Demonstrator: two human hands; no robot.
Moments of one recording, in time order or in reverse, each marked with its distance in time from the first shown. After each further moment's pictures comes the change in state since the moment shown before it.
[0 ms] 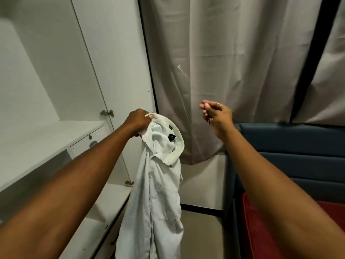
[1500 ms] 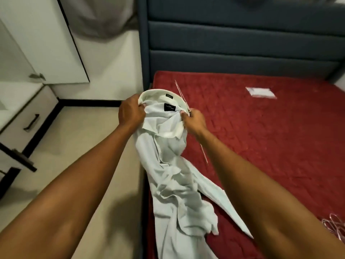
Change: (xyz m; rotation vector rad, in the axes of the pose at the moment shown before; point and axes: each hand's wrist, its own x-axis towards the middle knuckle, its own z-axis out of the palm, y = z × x) left_hand -0.610 -0.007 0.469 -0.207 -0.016 0.122; right_hand -0.688 0.119 -0.387 -1.159 0.321 0.361
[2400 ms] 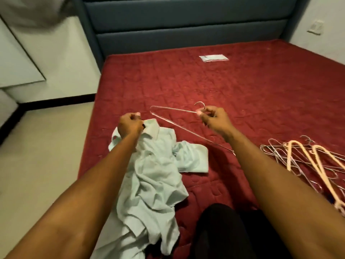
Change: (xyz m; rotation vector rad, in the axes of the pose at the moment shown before) left_hand -0.276 0.086 0.252 -0.379 -0.009 -0.385; right_hand -0.164 0.348 -0.220 0.193 0.046 -0.111
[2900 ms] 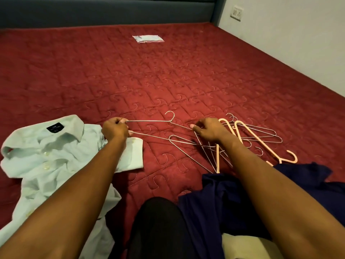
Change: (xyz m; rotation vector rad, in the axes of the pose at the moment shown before) left_hand -0.104 0.002 0.182 -0.128 -0.254 -0.137; right_hand -0.082 0.115 -0.179 -0.757 -0.085 0.308
